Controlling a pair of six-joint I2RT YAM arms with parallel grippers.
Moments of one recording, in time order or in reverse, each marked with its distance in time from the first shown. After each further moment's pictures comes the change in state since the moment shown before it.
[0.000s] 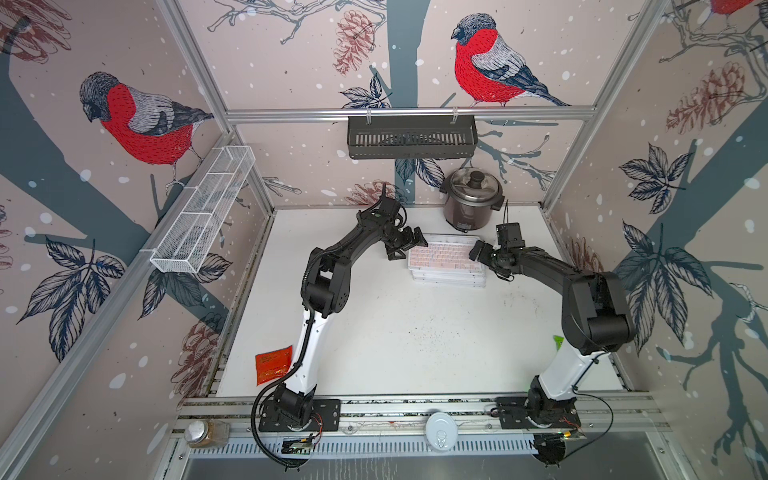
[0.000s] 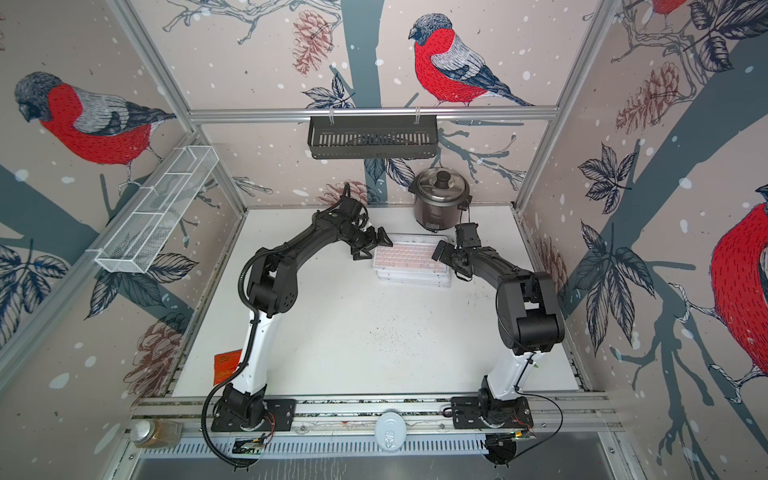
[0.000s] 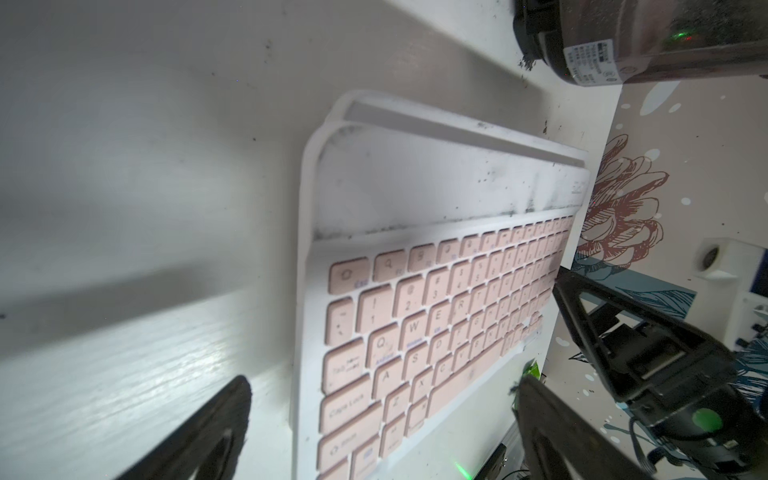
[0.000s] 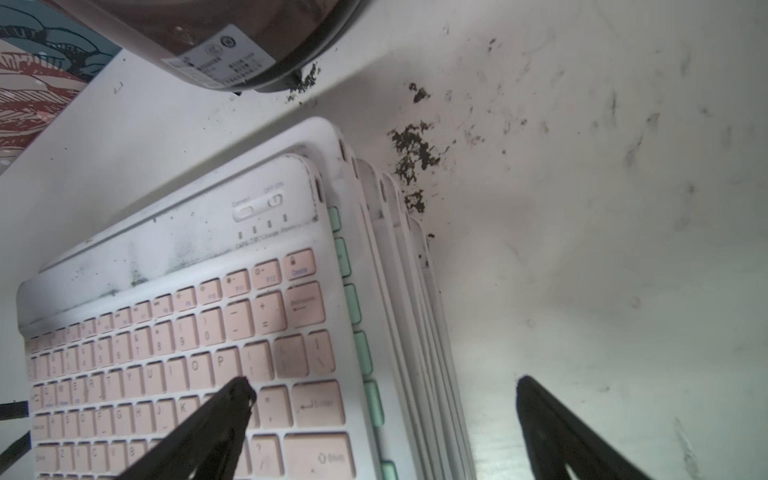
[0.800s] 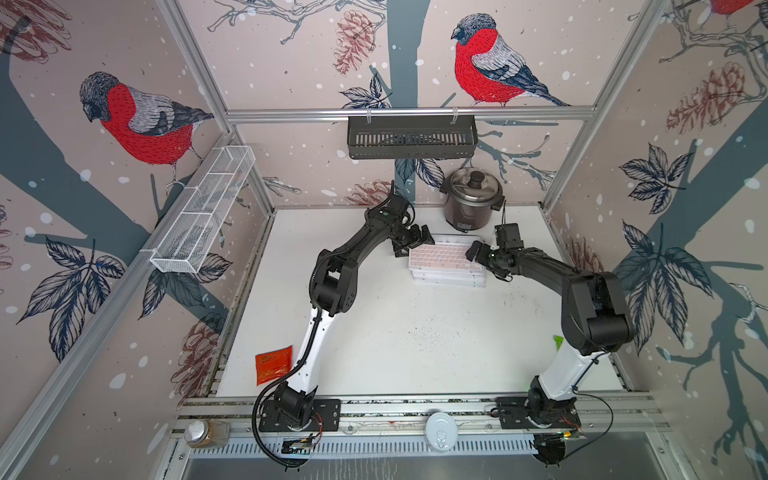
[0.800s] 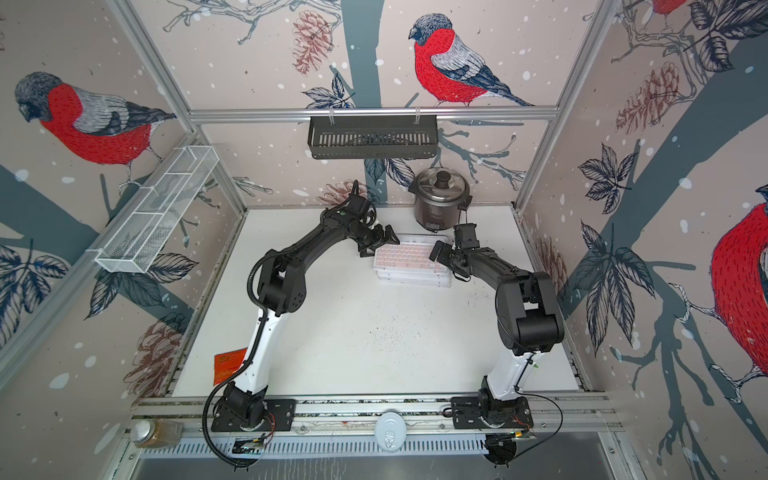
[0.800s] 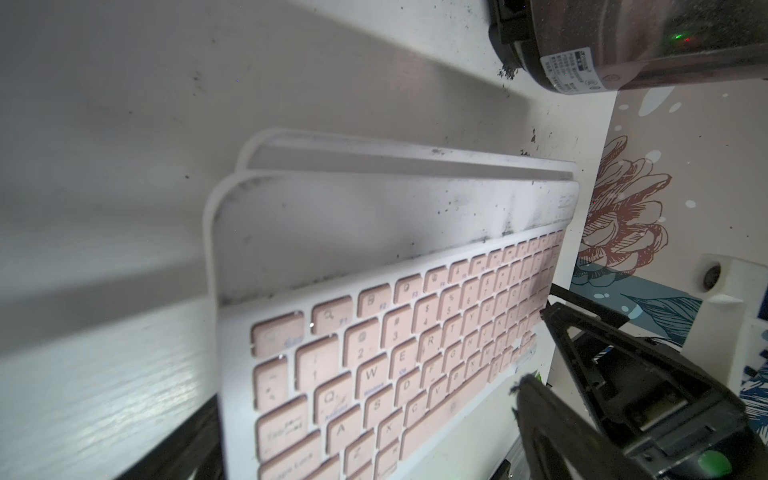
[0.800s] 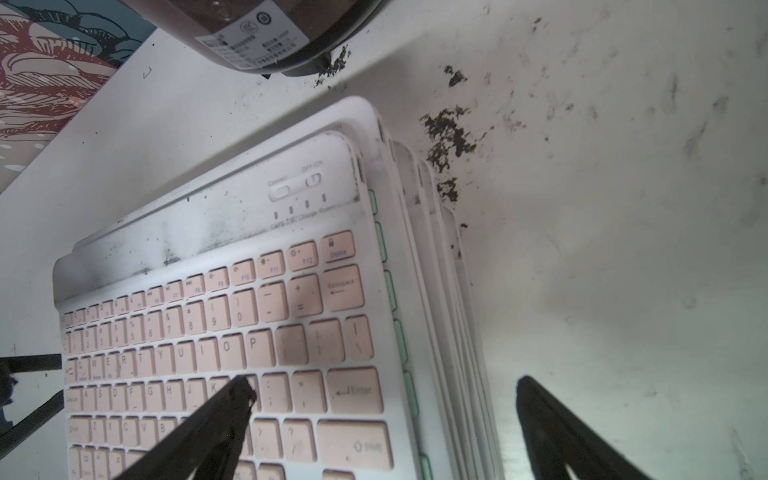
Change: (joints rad) left arm -0.042 0.083 0.142 -0.038 -0.030 -0.011; right arm 0.014 -0.011 -0.013 0.022 -0.038 0.000
